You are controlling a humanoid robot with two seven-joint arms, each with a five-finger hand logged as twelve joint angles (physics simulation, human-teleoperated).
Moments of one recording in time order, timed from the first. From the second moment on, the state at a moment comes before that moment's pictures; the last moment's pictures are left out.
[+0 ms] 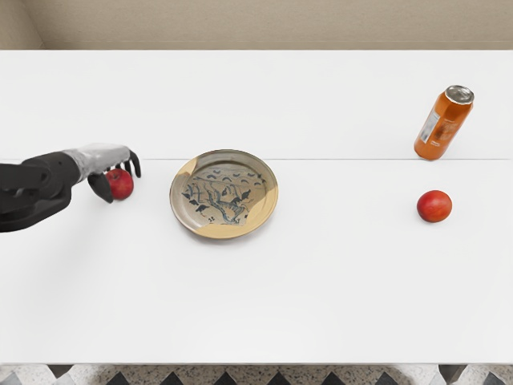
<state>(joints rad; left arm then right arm) -1.50 0.53 0.76 -1.26 0.79 0.29 0.11 -0.06 0.00 0.11 0.19 -0.23 0.02 -0.12</state>
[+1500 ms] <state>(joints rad) -1.71 0.63 0.78 -1.39 0.71 0.18 0.11 -0.06 0.00 0.11 0.19 -0.23 0.02 -0.12</state>
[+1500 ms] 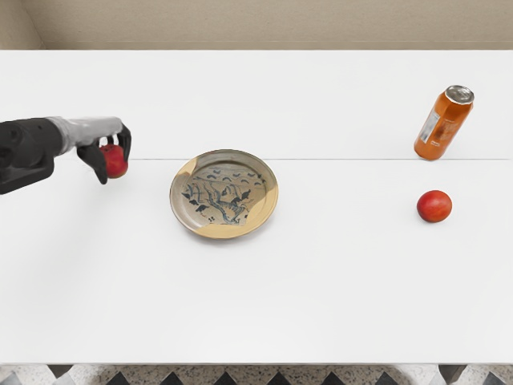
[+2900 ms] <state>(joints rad) -1.83 0.29 0.71 -1.41 0.47 0.13 0.11 -0.06 0.00 0.11 0.19 -0.23 0.02 -0.12</state>
